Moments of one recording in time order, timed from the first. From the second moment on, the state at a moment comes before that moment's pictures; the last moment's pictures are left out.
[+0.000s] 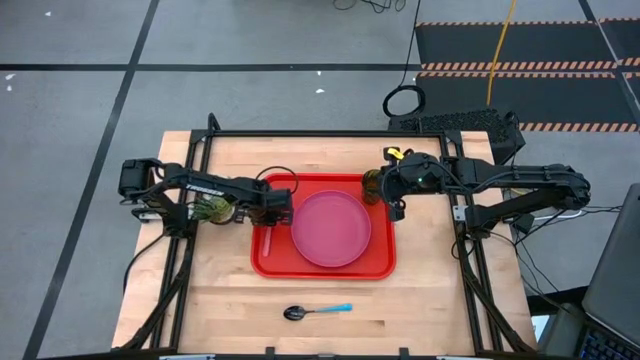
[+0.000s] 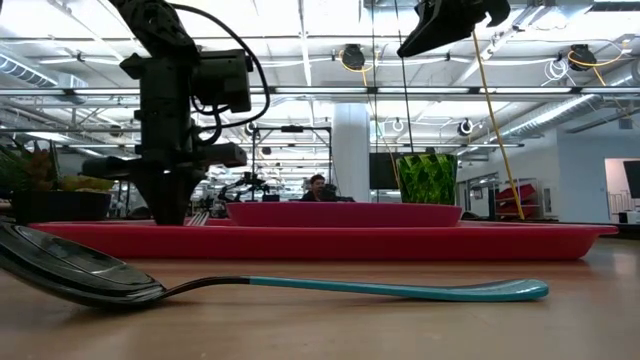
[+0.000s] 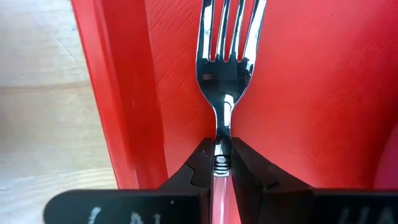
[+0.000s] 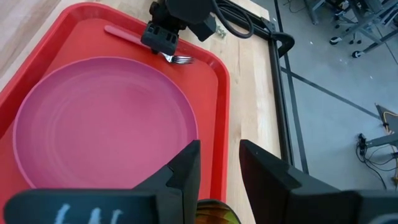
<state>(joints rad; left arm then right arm) 0.11 1.62 0.86 -0.68 0.05 -1.40 -0.07 1.12 1.03 -0.53 0.16 -0.44</state>
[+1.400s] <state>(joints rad) 0.14 1.62 0.86 -0.68 0.04 -1.45 -0.07 1.12 1.03 -0.55 0.16 -0.44</state>
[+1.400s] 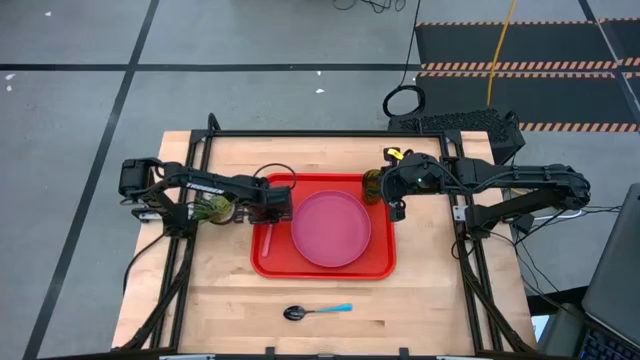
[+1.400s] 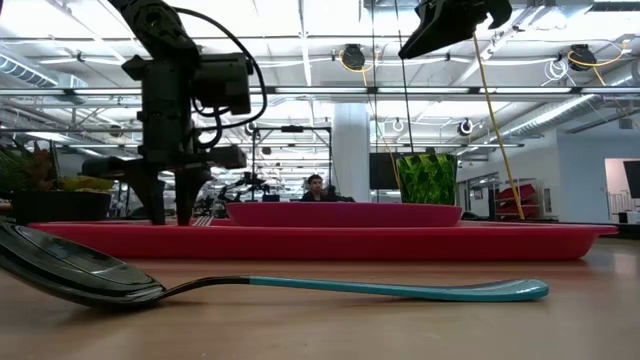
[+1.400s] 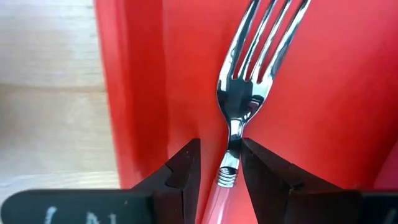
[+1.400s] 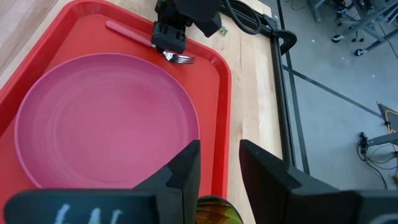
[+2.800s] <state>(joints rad) 0.13 1.62 0.86 -0.71 -0.03 -1.46 -0.07 1.12 1.03 -0.55 0.16 -0.44</state>
